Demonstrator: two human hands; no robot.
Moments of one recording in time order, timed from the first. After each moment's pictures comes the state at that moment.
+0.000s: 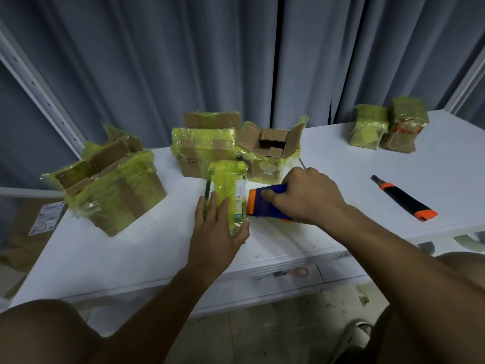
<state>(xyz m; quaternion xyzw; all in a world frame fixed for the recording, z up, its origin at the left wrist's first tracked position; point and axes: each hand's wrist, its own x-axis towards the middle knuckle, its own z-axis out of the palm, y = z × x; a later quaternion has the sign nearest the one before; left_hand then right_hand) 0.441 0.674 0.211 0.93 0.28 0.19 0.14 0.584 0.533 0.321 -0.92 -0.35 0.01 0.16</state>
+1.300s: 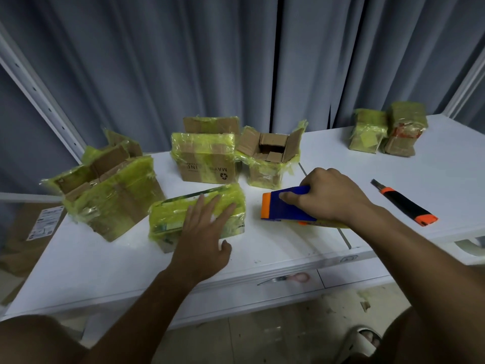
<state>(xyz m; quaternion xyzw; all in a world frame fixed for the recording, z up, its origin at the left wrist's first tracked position) 0.420 0.697 0.225 0.97 0.15 0.16 0.08 0.615 0.507 0.324 -0.92 -0.36 0.03 0.15</state>
